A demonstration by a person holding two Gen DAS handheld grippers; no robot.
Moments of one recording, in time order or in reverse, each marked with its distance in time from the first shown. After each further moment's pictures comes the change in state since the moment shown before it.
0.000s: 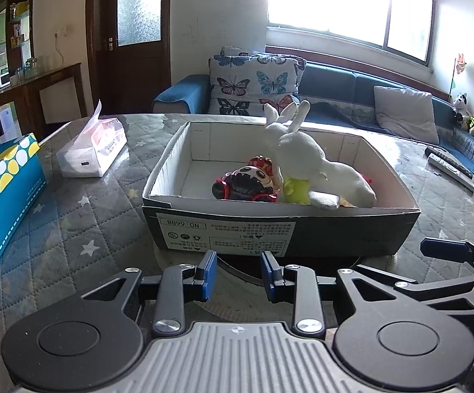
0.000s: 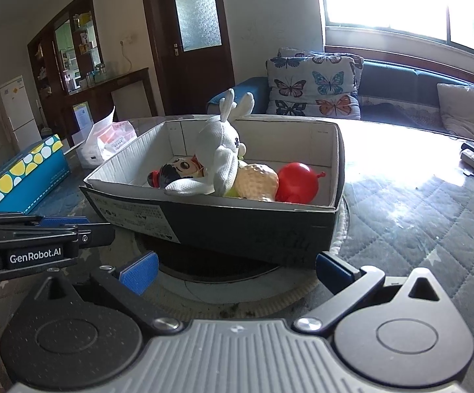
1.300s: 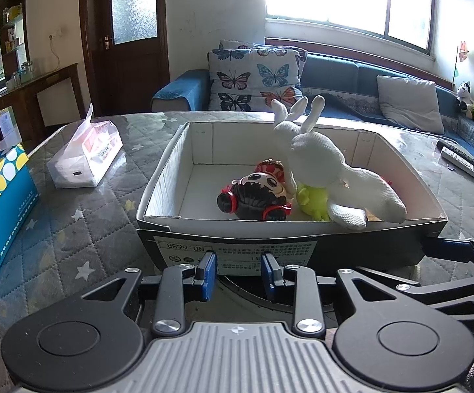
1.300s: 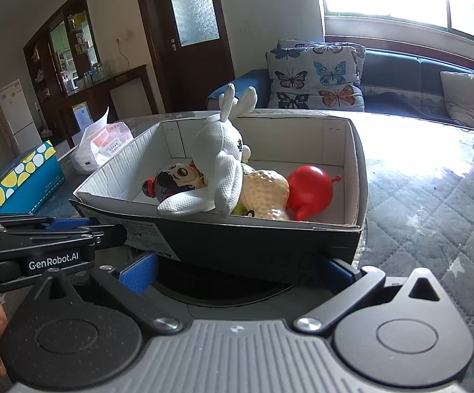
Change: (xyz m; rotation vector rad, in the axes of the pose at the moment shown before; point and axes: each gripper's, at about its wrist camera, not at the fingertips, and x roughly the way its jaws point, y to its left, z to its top) left arm 0.034 0.004 0.017 0.036 0.026 0.014; right arm 0.030 0.000 0.014 0.037 0.027 0.017
